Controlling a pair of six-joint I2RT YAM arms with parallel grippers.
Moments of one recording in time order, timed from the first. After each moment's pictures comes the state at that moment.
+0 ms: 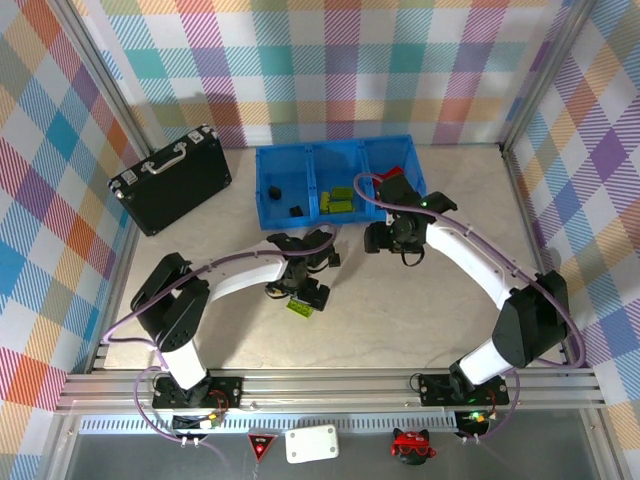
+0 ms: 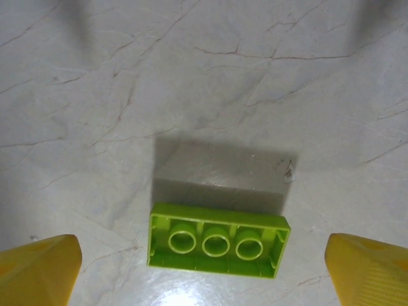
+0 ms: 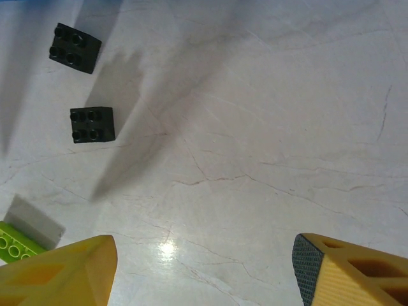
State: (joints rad) left arm -0.83 1.74 1.17 -0.90 -0.05 -0.44; right arm 0.54 1.52 1.31 -1.00 0.04 0.46
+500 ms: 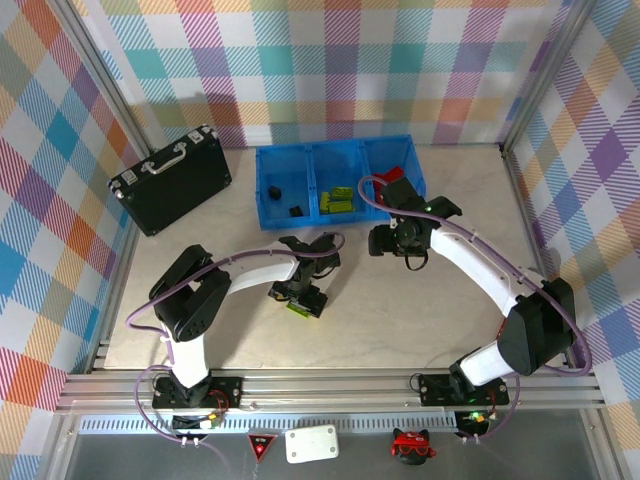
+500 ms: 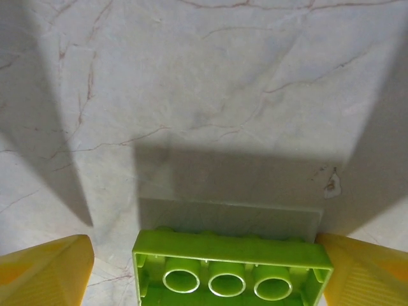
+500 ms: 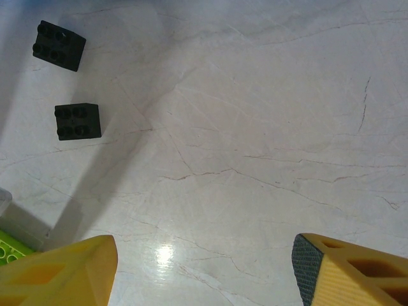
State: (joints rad) left arm -0.83 1.84 1.18 -0.92 -0.05 -0.39; right arm 0.53 1.48 1.28 -1.00 0.07 0.47
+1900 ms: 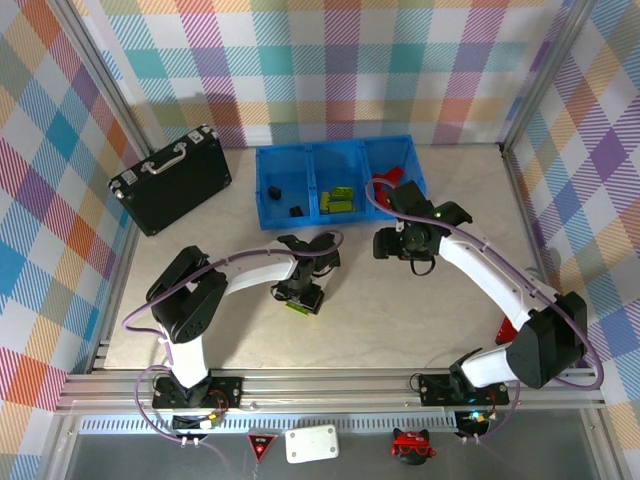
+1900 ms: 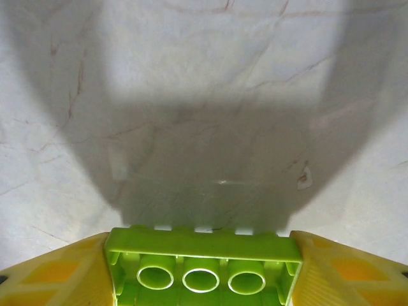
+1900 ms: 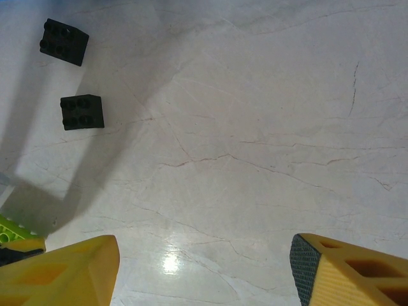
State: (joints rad) left arm -0.83 1.82 1.20 -0.92 -0.02 -0.42; right arm 0.53 1.40 1.24 -1.02 0.07 0.49
